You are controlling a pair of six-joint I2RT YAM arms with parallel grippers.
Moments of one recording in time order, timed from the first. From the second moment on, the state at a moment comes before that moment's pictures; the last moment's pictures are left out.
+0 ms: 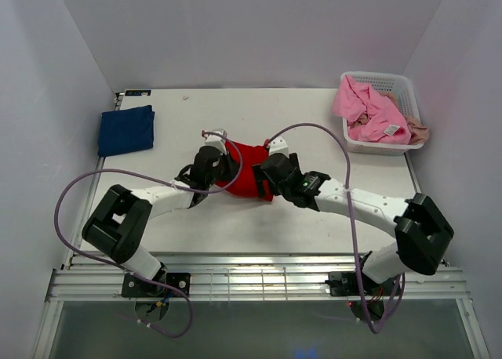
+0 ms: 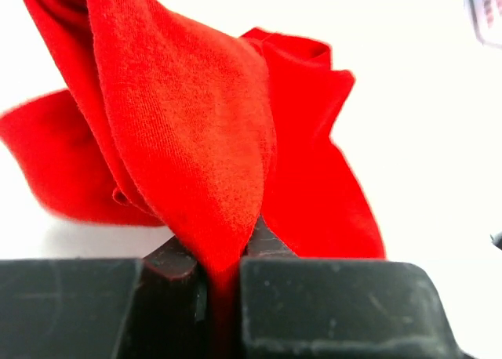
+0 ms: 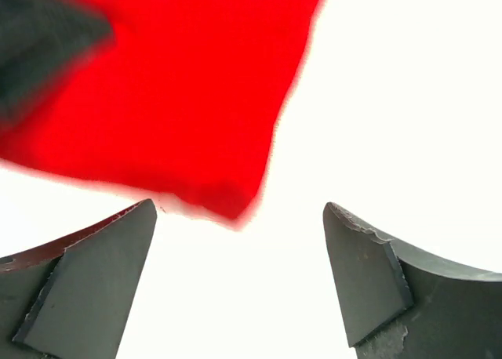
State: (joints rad) left arm -0.59 1.57 0.68 0.43 -0.07 -0.53; right arm 0.94 1.51 1.01 -0.30 0.43 0.39
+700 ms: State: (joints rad) left arm -0.23 1.89 1.32 -0.01 -0.02 -0.05; right arm 0.94 1.37 0.77 -0.21 0.37 0.36
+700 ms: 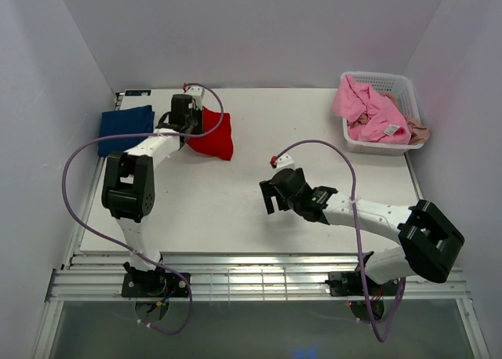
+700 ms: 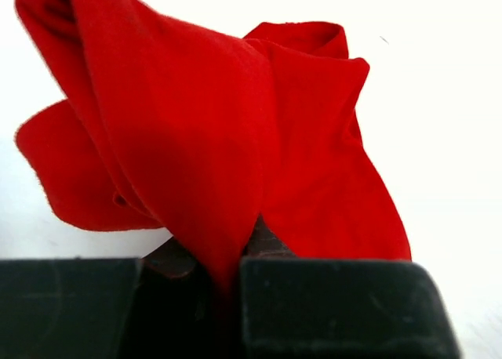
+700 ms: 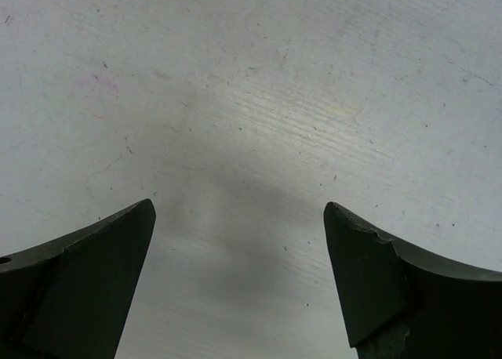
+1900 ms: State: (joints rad) left arm 0.17 1.99 1.74 -0.17 0.09 0.12; right arm 0.94 1.58 0.74 0.00 0.19 0.33
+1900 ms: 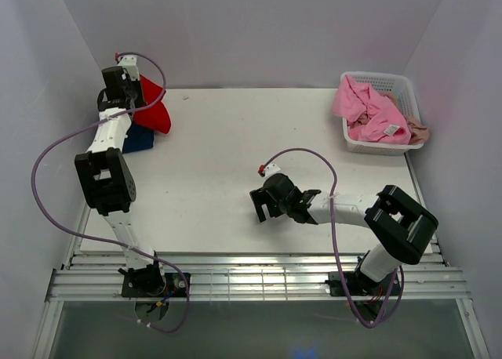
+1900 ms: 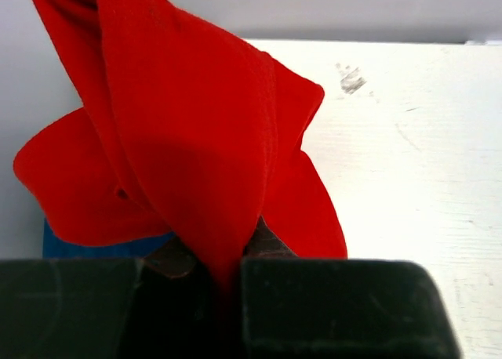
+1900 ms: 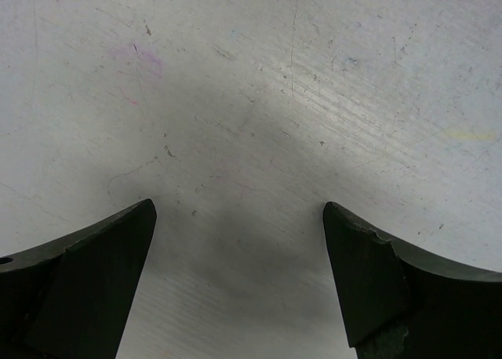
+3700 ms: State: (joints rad) left arm 0.24 1.98 1.59 0.12 -0.28 0.06; right arm 0.94 1.25 0.57 -0.02 0.25 0.32
